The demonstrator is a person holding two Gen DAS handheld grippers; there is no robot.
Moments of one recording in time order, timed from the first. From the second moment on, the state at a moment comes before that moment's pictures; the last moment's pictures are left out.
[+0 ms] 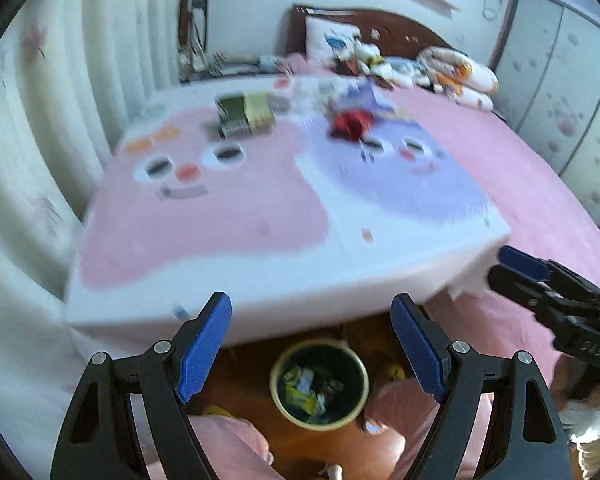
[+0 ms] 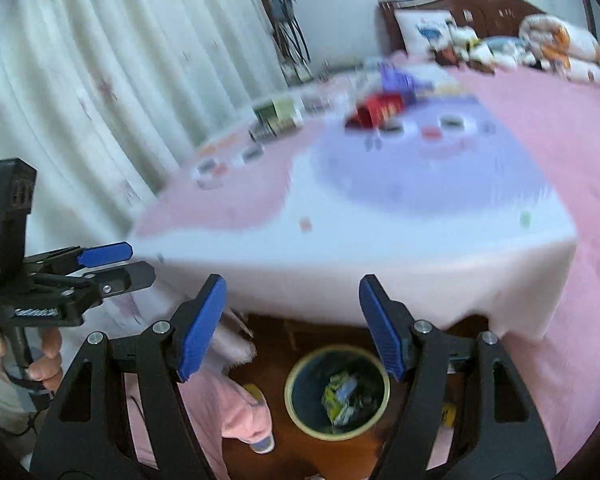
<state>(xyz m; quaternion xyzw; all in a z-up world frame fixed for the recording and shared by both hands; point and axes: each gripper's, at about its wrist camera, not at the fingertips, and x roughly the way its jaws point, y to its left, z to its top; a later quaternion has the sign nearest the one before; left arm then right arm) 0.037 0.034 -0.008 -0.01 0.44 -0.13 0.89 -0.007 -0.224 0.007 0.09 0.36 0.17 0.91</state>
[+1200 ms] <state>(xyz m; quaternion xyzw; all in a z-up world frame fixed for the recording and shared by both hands) 0.462 0.085 -0.049 0.03 0.48 -0.09 0.87 0.400 -0.155 -0.011 0.11 0.43 0.18 0.88</state>
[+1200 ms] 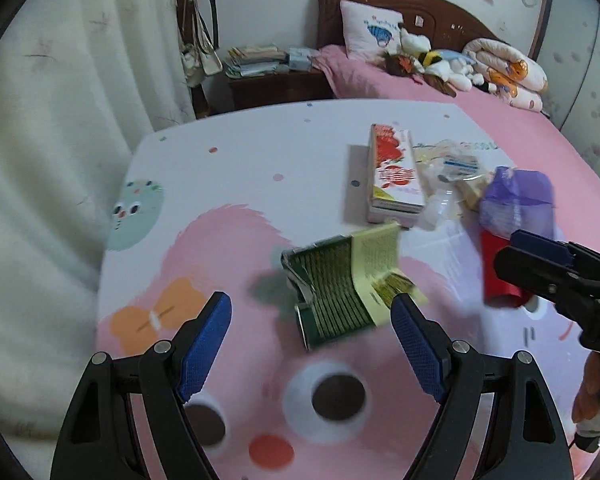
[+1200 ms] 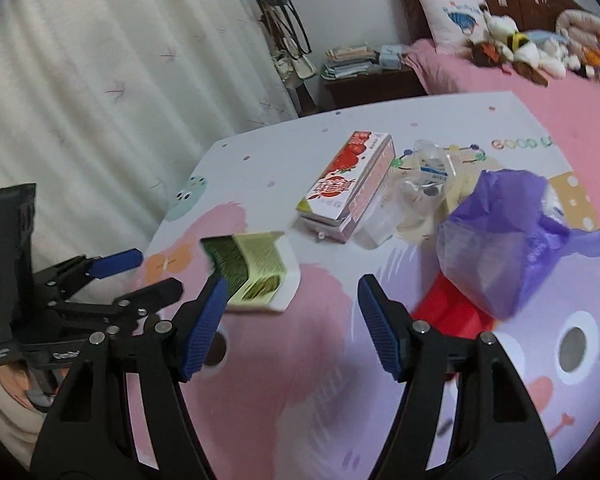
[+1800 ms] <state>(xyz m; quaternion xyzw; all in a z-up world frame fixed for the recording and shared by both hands) 0.540 0.075 -0.128 -0.02 0.50 -0.21 0.84 0.475 -0.174 -0.038 0.15 0.45 0.14 0.87</state>
